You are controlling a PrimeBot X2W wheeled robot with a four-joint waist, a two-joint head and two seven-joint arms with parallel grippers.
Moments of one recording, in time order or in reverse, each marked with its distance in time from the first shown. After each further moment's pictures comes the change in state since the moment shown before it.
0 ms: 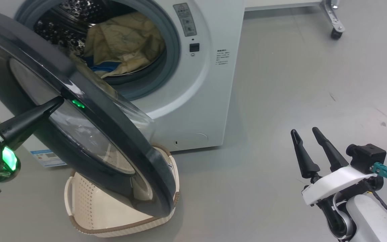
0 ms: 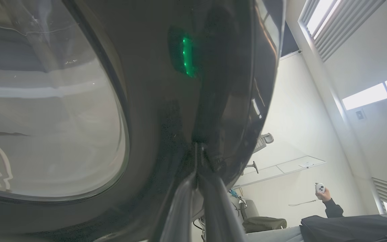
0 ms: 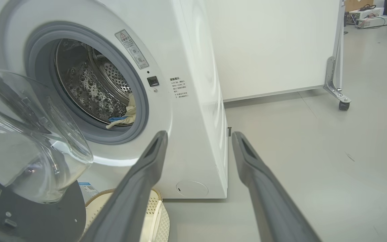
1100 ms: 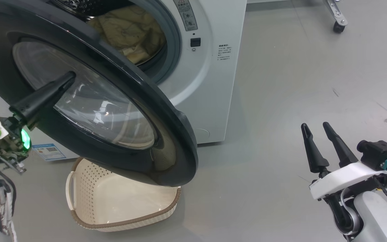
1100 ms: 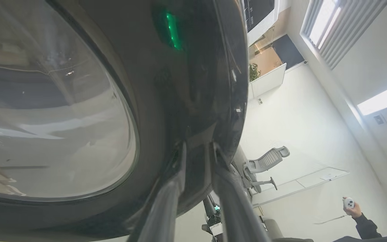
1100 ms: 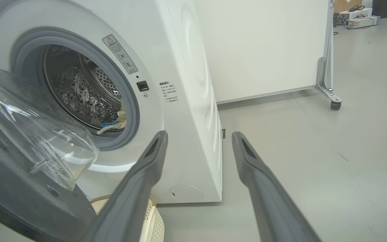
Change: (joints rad) left arm -0.070 -0.077 -0.063 0.010 0.130 -0.059 -0.151; right arm 0.000 -0.003 -0.052 -0.007 0.000 0.000 0.000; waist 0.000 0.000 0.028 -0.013
